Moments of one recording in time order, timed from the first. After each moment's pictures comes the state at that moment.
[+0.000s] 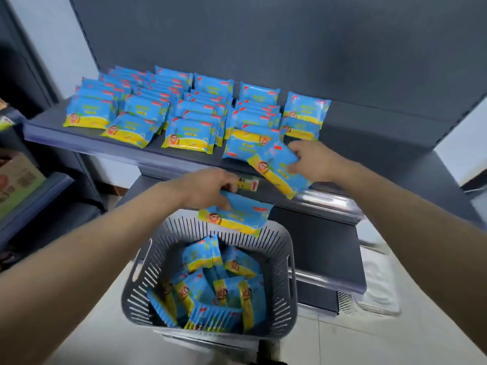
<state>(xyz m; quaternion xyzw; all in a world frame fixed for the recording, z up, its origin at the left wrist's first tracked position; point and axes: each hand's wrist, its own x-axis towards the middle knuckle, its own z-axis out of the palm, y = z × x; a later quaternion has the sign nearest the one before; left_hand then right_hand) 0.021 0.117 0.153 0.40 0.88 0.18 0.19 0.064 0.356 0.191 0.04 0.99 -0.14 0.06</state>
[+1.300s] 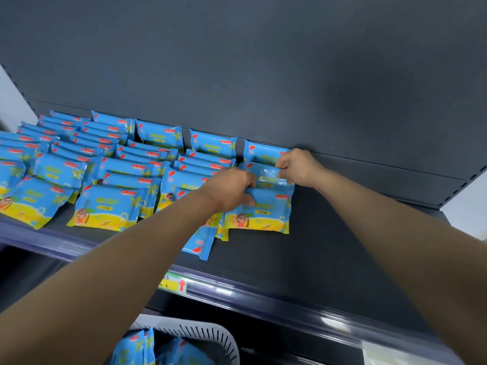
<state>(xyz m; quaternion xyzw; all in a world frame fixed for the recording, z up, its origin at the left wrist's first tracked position) -0.128 0.356 0.164 0.37 0.92 0.13 0.07 -0.119 0.550 0.173 0.10 0.97 -0.22 0.00</state>
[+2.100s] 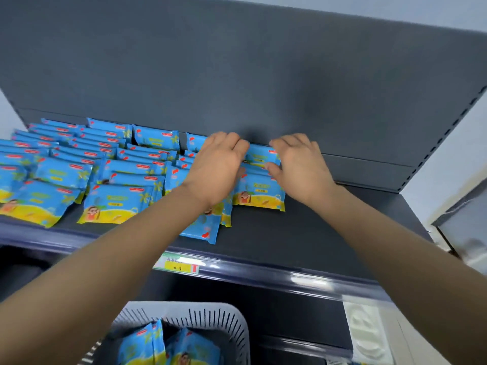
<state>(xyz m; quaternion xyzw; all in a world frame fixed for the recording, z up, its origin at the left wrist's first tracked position) -0.072 0.305 0.219 0.42 0.87 0.12 -0.25 -0.005 0.462 0.235 0.04 0.98 0.03 -0.19</state>
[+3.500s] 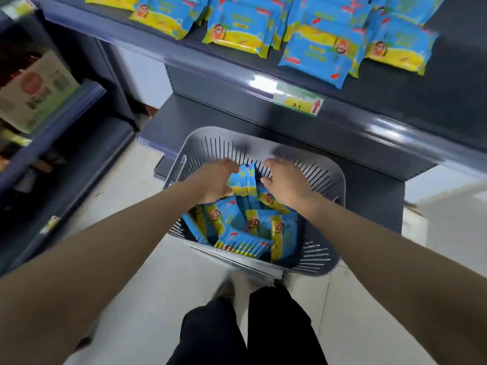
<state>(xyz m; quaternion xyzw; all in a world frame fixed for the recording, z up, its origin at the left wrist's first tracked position) 0.063 0.045 -0.033 0.29 0.93 0.14 0.19 0.104 0.230 -0.019 -0.01 0.98 -0.13 0.11</state>
